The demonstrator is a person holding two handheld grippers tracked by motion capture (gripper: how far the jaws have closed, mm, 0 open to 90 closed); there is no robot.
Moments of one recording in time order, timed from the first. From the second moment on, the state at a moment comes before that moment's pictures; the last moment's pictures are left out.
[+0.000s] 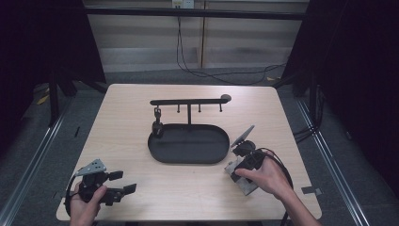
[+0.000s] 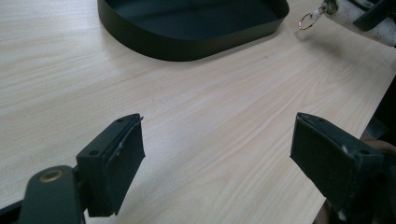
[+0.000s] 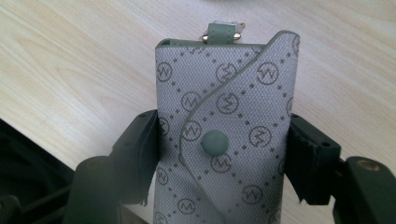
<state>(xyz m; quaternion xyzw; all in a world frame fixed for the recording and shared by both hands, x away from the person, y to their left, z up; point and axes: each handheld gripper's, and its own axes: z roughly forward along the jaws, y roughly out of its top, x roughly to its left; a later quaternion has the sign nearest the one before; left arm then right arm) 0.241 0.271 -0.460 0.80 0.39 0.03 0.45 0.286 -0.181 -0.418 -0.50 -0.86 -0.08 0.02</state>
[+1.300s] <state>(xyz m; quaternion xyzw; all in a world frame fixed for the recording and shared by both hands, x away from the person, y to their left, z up) 0.241 0.270 -0.460 0.80 0.39 0.03 0.45 0.330 -0.170 -0.379 -0.50 -0.86 -0.09 0.01</state>
